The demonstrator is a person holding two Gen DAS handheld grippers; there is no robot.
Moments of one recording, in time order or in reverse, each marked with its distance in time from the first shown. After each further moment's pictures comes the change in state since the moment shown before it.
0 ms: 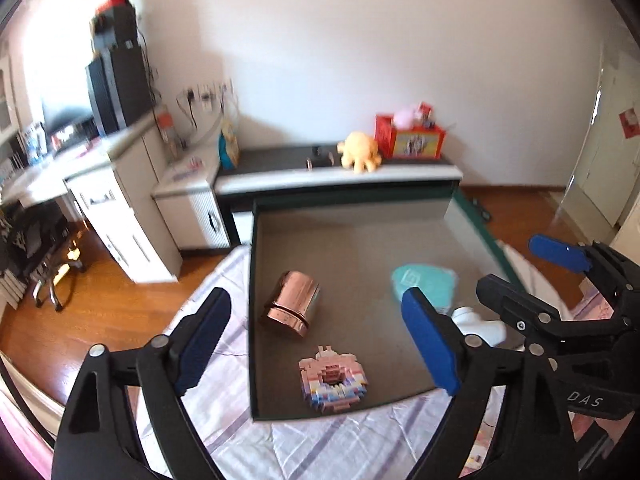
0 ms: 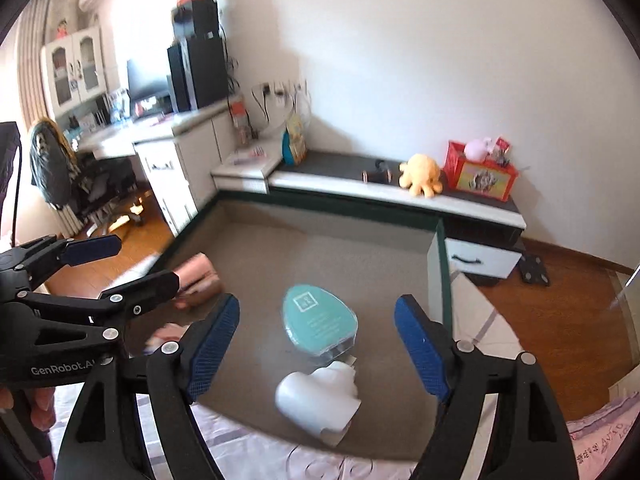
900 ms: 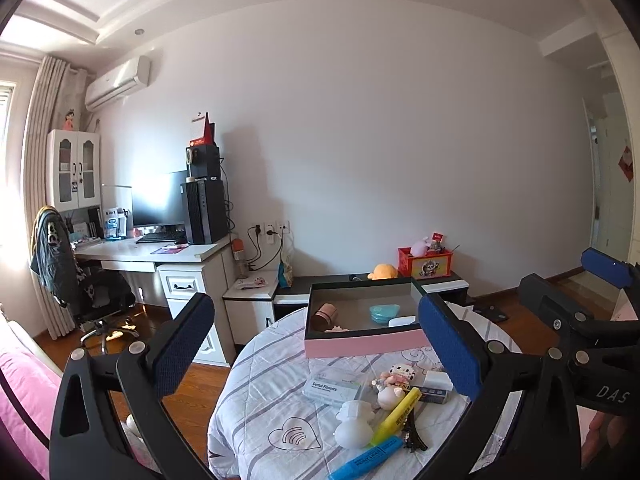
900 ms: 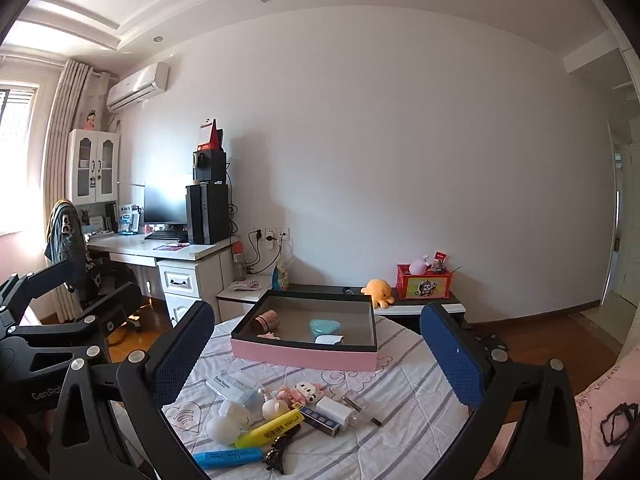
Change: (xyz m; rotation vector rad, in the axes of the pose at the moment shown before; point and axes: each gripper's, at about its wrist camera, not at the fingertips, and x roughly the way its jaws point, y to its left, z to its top) left arm -0.321 -0.050 -0.166 -0.019 -0.524 0.185; right arm -0.321 0.089 -0.150 0.025 -0.535 -0.137
